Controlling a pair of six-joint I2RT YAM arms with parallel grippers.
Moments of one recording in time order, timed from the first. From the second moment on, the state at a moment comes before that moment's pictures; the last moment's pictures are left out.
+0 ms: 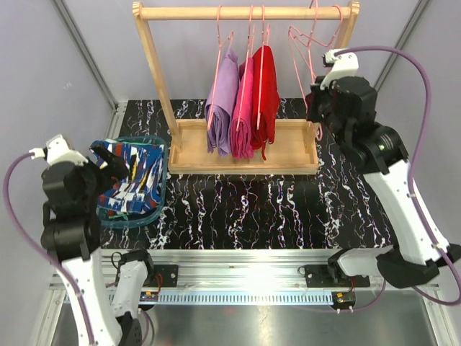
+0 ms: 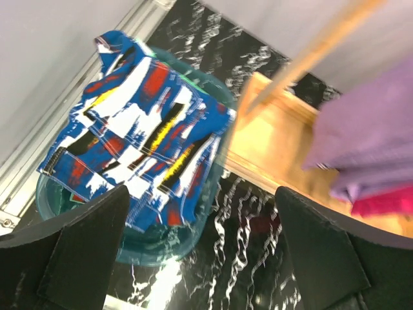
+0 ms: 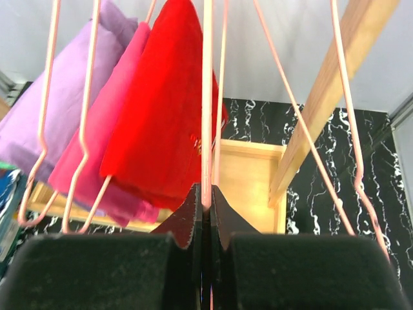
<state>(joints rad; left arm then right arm) 0.24 0.72 1.31 -0.96 0.00 -0.38 0.53 1.29 1.80 -0.72 0.36 0.13</state>
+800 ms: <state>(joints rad) -0.08 0.47 1.31 -1.13 -0.16 -0.25 0.39 1.26 1.75 -0.77 0.23 0.24</state>
